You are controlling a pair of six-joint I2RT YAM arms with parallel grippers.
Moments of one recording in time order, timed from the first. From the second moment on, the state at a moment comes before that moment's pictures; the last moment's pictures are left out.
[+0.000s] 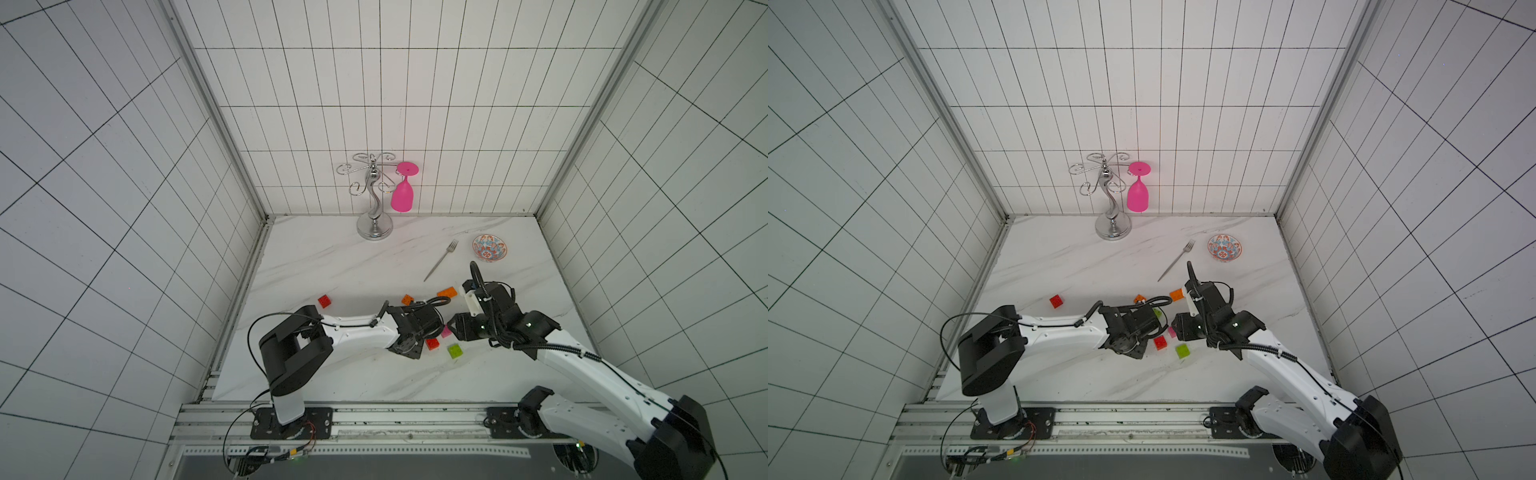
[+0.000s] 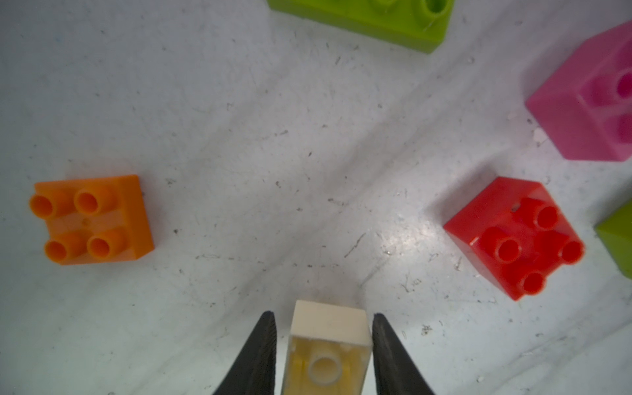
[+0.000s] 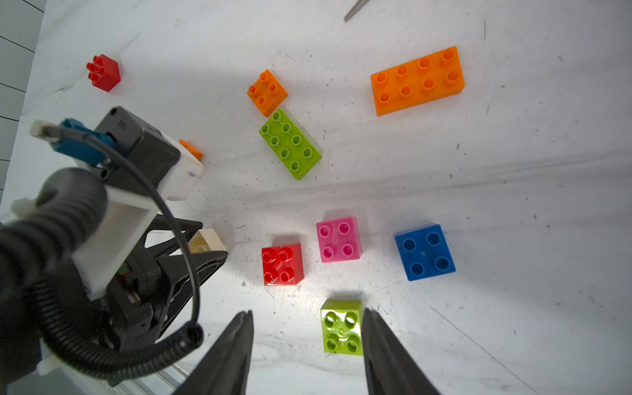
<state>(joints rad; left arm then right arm) -1.07 1.79 1.11 -0.68 -0.14 -0.73 0.59 1.01 0.70 -0.61 -0.13 0.44</state>
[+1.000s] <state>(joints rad) -0.87 1.26 1.07 -0.64 0.00 -0.77 0.58 0.65 0.62 -0.21 -0.16 0.19</state>
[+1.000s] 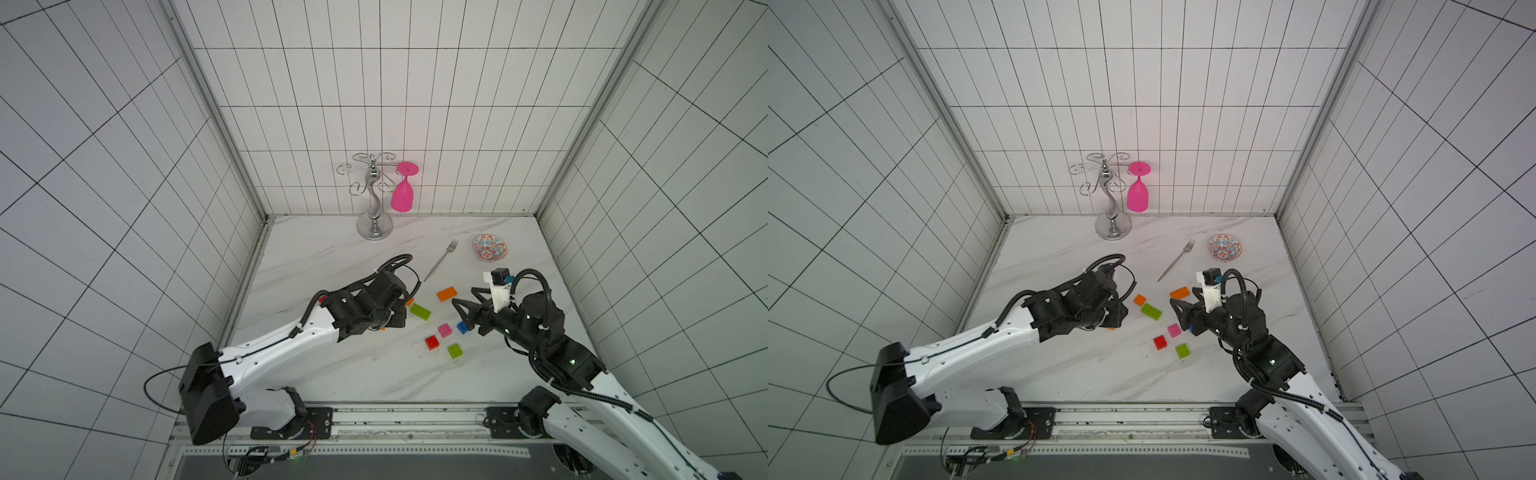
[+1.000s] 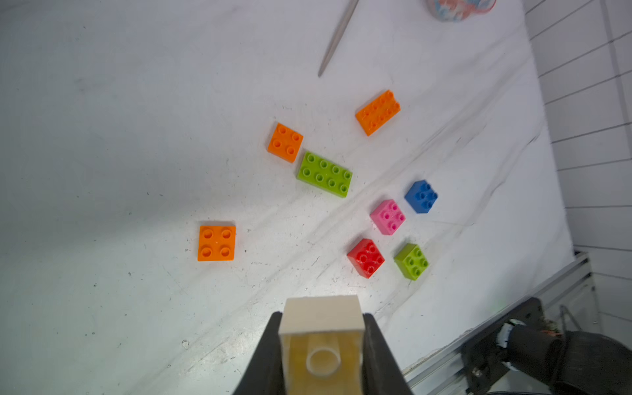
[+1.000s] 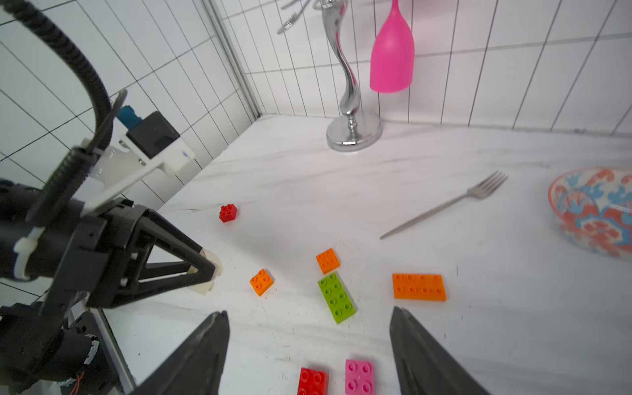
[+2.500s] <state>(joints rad) -0.68 0.96 0.87 0.27 0.68 -1.22 0.58 1.14 0.96 0.40 -1.08 -0.09</state>
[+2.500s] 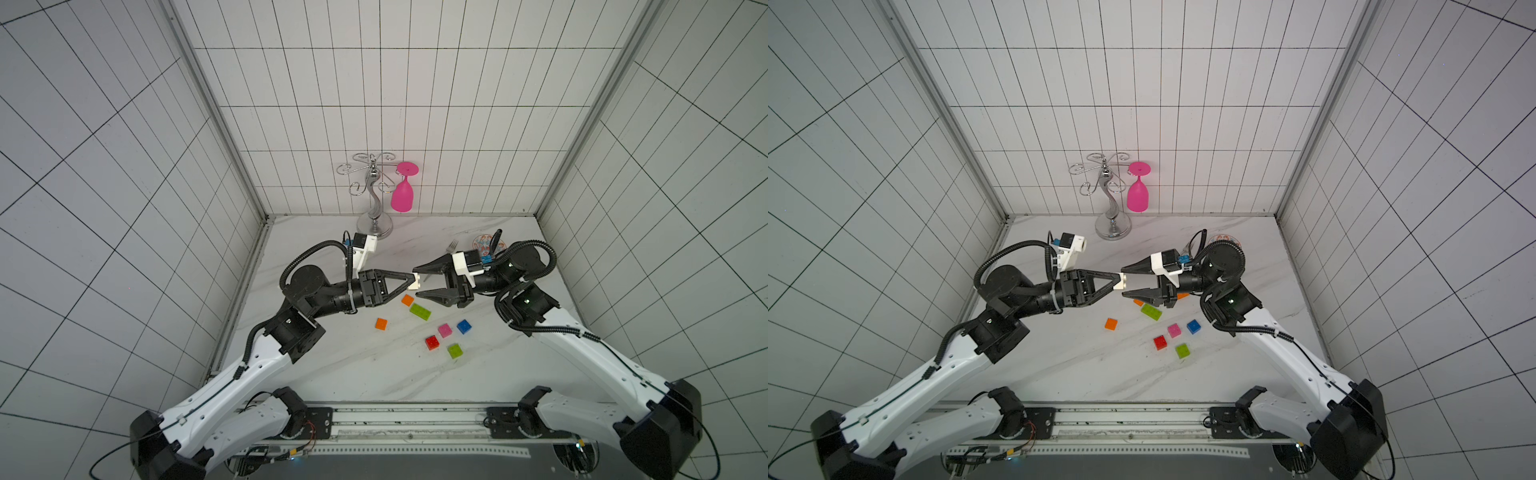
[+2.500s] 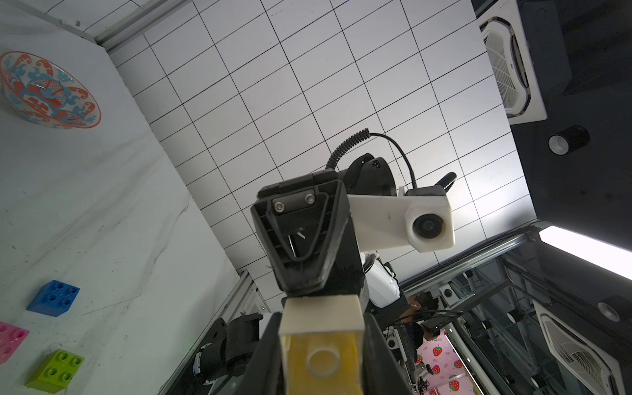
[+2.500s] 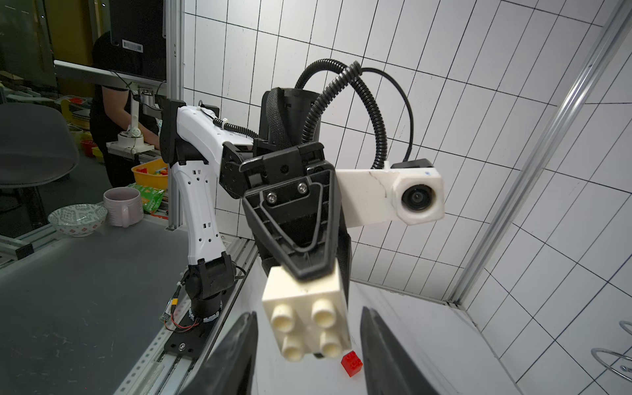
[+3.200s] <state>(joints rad) -0.68 0.97 0.87 0.27 0.70 -1.23 0.61 1.16 0.98 0.41 -1.08 -0.09</state>
